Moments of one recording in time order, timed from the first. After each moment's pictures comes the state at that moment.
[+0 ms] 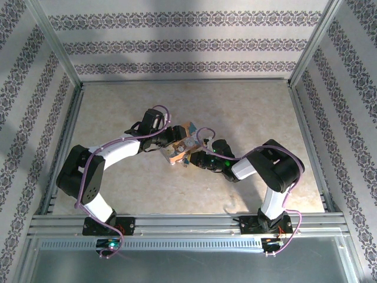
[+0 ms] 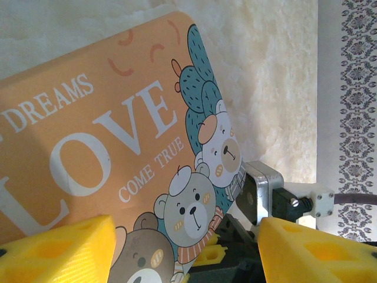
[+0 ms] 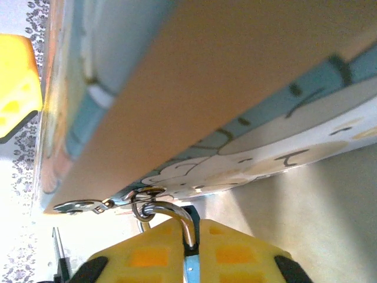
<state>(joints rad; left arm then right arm) -0.45 1.64 0.97 -0.07 0.45 -0.82 0.60 1.79 0.50 0.75 -0.47 0.94</state>
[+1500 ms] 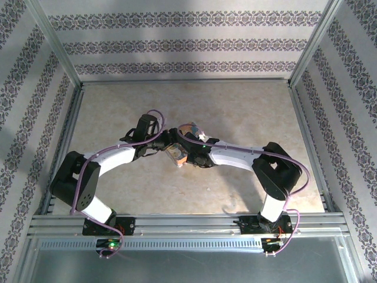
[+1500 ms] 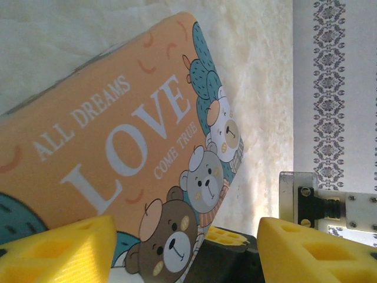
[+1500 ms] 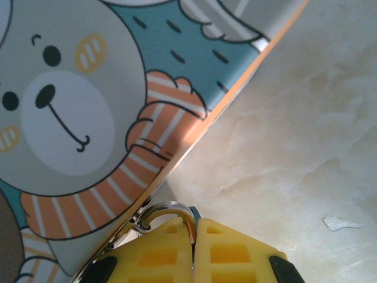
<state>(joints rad) -0.43 1.55 0.83 0.07 0.47 -0.89 0.84 1.77 1.09 -0.57 0.27 1.09</state>
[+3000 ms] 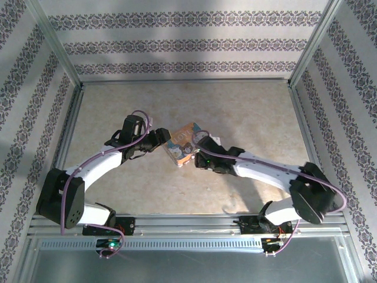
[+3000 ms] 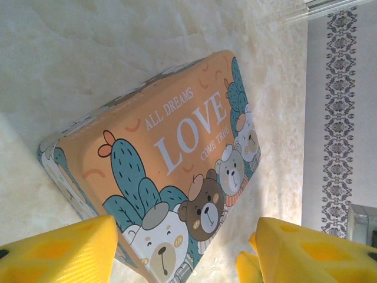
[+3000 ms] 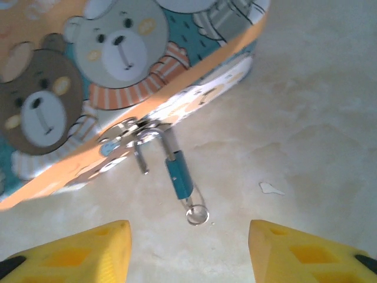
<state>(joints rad) -0.34 1.37 0.78 -0.10 0.45 -0.85 0.80 1.38 0.82 -0.46 0.14 0.76</state>
